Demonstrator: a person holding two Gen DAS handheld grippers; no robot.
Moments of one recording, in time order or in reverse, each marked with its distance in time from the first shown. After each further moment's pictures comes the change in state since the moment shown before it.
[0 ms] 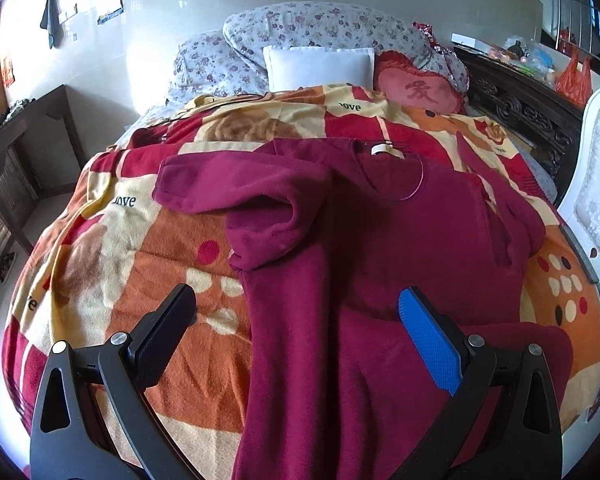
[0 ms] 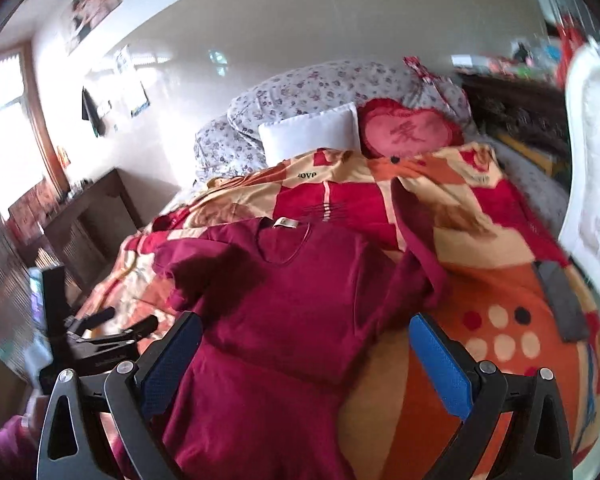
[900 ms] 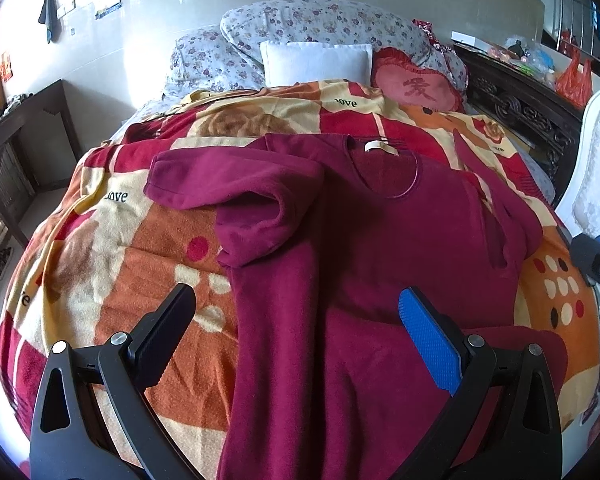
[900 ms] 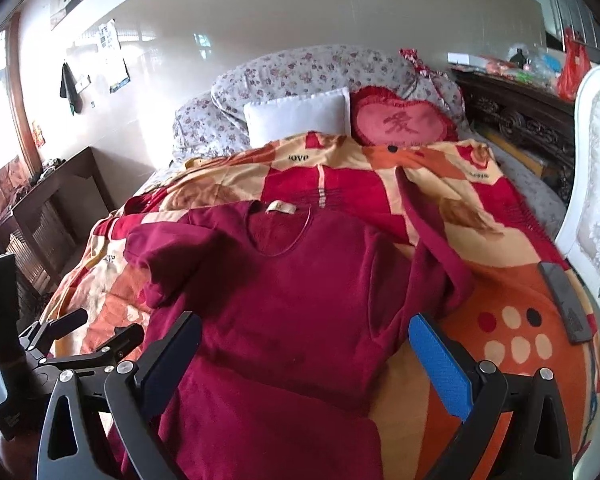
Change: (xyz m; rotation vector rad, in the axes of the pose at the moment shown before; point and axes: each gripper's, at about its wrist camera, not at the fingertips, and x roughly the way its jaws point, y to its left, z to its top) left arm 0.005 -0.009 0.000 -0.010 0.015 -0.008; right arm 0.053 0.034 0.002 -0.001 0.070 -0.101
